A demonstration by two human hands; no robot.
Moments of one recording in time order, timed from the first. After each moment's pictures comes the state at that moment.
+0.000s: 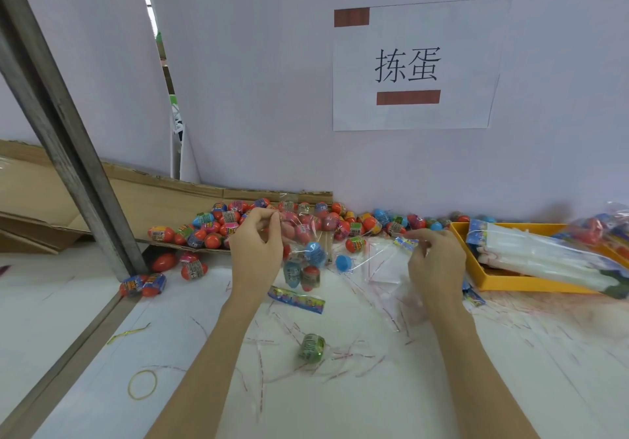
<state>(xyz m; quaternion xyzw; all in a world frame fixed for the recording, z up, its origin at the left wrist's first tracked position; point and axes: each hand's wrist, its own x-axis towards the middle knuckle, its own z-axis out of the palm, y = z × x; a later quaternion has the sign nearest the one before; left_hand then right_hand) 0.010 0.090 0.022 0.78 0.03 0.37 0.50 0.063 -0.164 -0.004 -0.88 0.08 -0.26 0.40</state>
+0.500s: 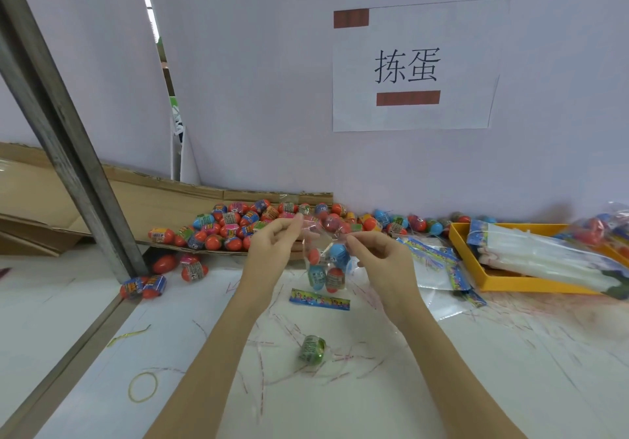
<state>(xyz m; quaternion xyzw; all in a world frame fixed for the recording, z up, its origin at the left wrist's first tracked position) 0.014 0.083 0.018 0.71 0.03 0.14 0.69 0.038 -0.109 0.000 -0.70 -0.10 -0.08 0.70</state>
